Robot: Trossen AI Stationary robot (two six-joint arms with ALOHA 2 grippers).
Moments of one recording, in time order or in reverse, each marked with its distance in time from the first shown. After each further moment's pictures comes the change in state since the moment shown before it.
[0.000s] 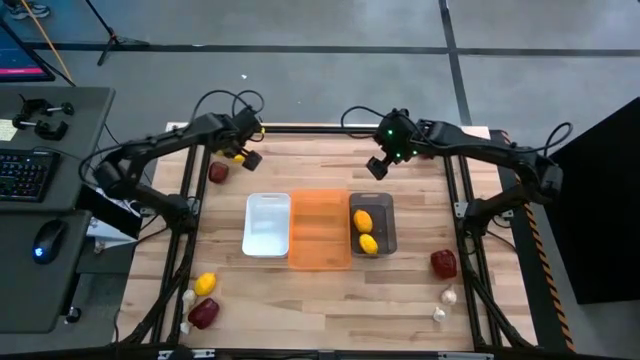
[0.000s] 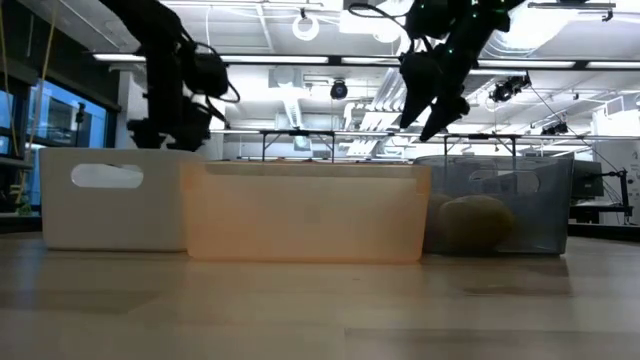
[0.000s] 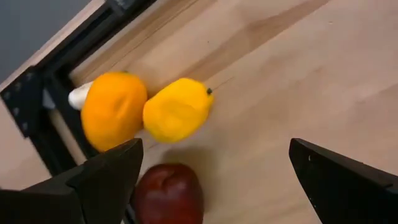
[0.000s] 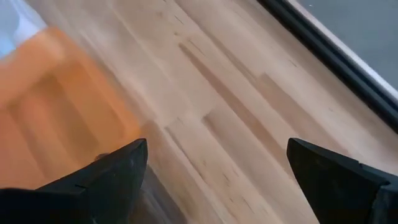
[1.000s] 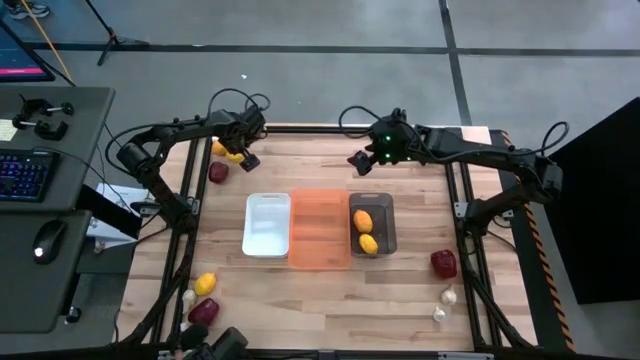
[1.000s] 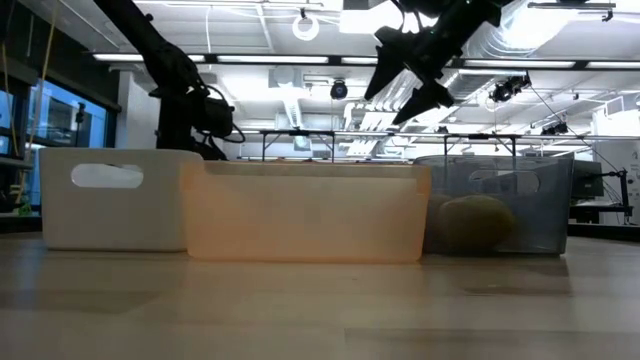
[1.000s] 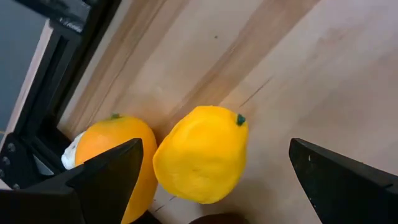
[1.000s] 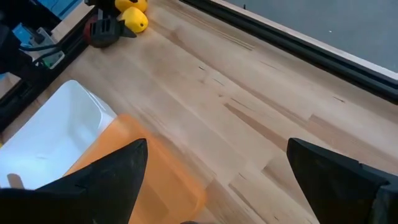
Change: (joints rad) left arm 0.114 0.221 0.000 0.126 0.004 0.393; right arm 0.105 0.000 -0.002 0.232 0.059 0.308
